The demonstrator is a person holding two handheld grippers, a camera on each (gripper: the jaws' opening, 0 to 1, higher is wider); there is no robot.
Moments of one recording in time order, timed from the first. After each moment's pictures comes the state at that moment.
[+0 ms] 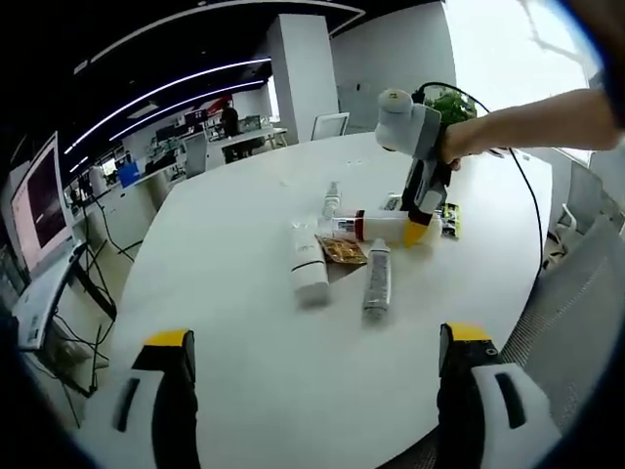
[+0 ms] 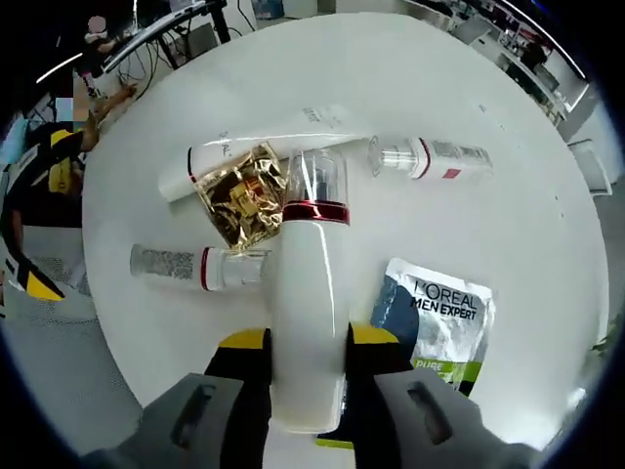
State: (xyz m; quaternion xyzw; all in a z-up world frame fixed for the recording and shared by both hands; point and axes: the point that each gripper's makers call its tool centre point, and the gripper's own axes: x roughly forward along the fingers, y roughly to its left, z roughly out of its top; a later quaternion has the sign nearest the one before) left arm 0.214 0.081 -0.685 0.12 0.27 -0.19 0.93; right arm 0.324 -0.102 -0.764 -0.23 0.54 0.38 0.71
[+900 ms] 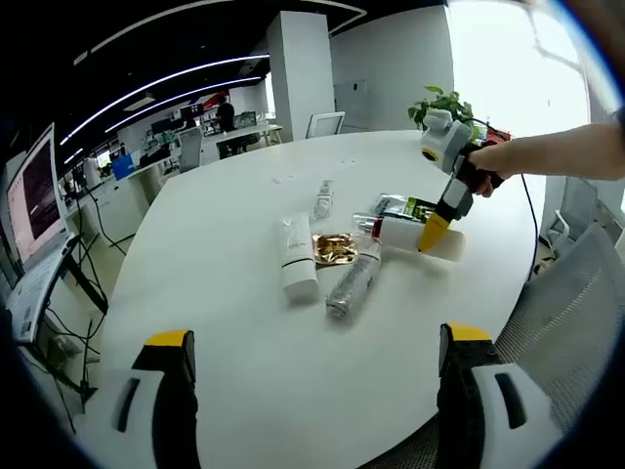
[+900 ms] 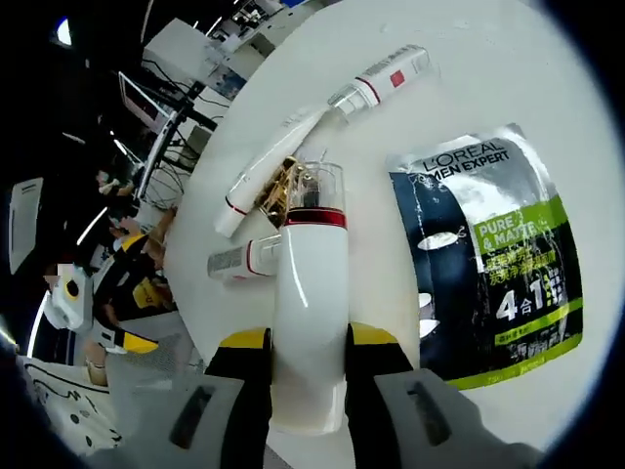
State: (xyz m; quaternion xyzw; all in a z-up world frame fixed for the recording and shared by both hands) left arm 0.207 0.075 -0.683 0.10 0.28 -0.21 0.93; right arm 0.268 -0.103 -0.754 0.14 0.58 0.39 0.71
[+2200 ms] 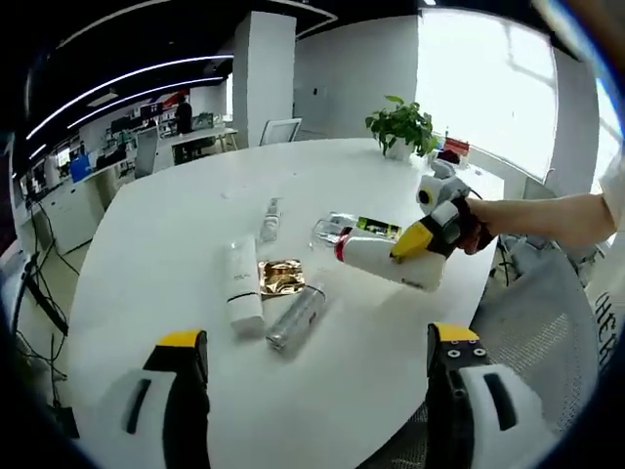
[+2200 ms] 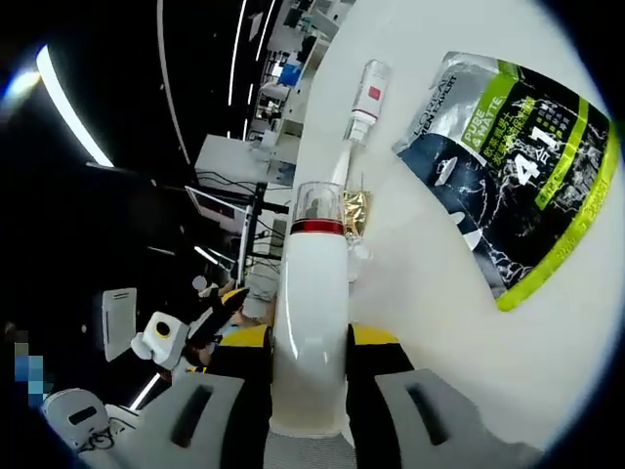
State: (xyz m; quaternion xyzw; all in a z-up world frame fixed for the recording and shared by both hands) left arm 0.216 0.015 -0.655 0.02 0.27 -0.34 0.90; right arm 0.240 -0.093 -0.705 0.40 0.46 0.42 0.67
